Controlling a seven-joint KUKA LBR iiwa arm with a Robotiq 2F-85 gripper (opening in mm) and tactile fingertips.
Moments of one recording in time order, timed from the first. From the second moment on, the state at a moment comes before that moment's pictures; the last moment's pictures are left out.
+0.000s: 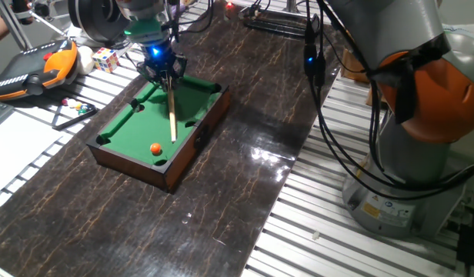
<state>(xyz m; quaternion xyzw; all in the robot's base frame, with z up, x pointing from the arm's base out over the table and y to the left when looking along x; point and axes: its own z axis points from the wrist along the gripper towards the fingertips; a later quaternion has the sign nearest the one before) 0.637 -0.040 0.103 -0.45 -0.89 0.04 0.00</state>
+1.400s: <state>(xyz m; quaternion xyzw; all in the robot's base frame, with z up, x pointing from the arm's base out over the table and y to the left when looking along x) 0.616 -0.029 0.171 -0.33 -0.94 -0.04 0.02</state>
